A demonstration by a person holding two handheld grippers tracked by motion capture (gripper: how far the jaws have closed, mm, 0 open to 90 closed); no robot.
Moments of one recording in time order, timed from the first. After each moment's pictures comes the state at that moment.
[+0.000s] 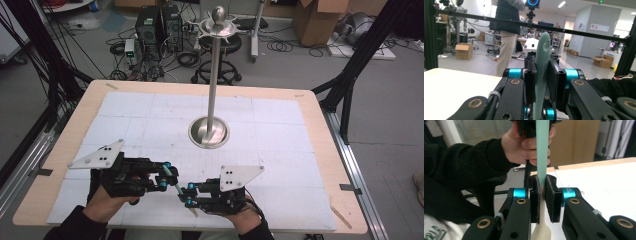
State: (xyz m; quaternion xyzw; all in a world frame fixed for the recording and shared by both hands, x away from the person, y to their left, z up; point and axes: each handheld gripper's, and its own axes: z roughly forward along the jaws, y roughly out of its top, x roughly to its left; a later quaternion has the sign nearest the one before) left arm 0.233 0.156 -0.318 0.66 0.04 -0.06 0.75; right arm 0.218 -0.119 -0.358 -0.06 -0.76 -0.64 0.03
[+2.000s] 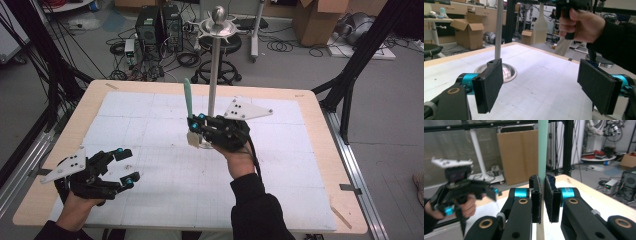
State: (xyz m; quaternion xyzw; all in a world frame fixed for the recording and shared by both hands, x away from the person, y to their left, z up) left arm 0.236 0.247 -0.376 0.68 0.23 0.12 0.69; right arm 0.316 -0.120 -0.282 -0.20 -0.72 -0.65 -0.11
